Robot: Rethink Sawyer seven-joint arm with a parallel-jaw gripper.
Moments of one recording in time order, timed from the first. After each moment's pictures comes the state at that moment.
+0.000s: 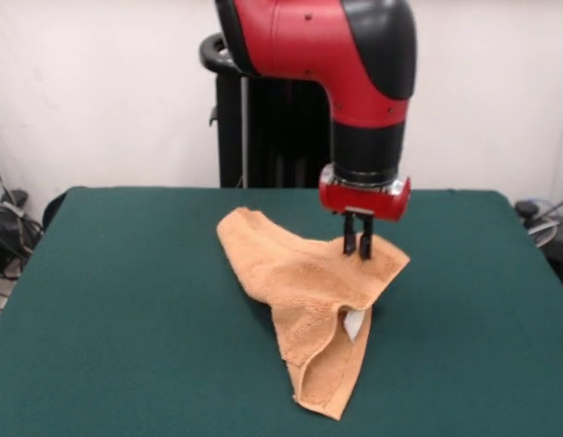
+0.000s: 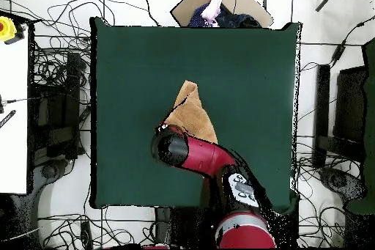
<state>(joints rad) -0.22 -0.62 0.05 1.96 0.12 0.18 1.80</state>
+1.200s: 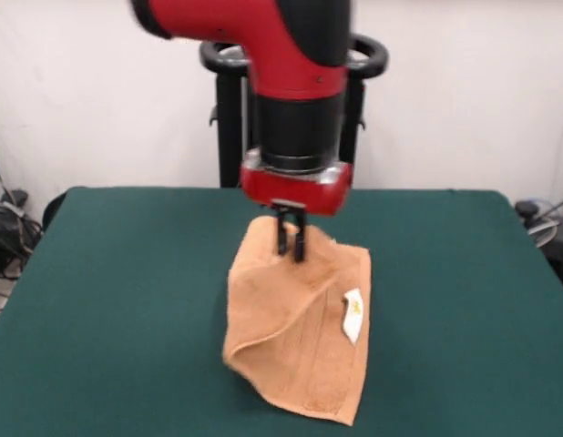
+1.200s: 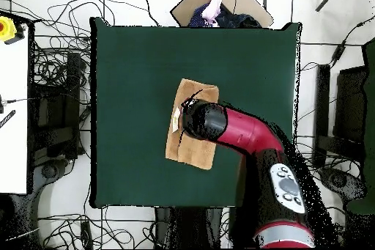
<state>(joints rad) -0.35 -0.67 0.05 1.73 0.03 0.45 1.80</state>
